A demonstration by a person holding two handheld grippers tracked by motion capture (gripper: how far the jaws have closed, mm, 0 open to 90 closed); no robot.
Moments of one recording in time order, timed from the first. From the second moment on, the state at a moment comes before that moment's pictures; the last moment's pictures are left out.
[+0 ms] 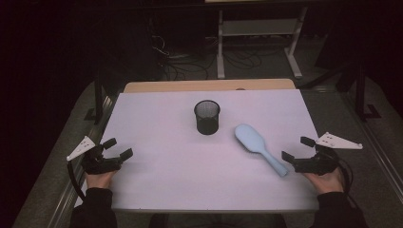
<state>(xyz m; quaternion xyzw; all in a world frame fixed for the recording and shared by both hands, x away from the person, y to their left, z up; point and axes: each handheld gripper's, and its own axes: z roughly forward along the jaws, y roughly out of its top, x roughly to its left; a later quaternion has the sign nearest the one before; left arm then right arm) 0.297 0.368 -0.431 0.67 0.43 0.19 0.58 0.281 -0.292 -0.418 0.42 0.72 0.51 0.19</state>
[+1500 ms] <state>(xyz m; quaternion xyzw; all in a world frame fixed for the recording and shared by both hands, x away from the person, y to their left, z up) 0.295 0.363 -0.431 0.67 0.42 0.19 0.58 0.291 -0.277 -0.396 0.41 0.76 0.48 0.19</state>
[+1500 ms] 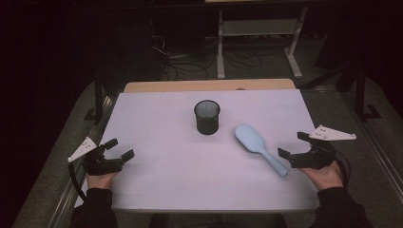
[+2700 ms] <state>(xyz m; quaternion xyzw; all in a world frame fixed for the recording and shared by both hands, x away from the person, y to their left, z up) 0.296 0.362 -0.432 0.68 0.41 0.19 0.58 0.321 -0.245 -0.400 0.38 0.83 0.39 0.13</state>
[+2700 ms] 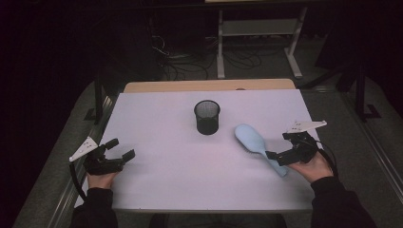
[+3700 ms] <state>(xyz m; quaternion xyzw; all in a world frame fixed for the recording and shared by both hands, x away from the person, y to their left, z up) 0.297 0.361 -0.432 0.68 0.41 0.18 0.58 0.332 -0.227 -0.418 0.38 0.87 0.31 0.08</state>
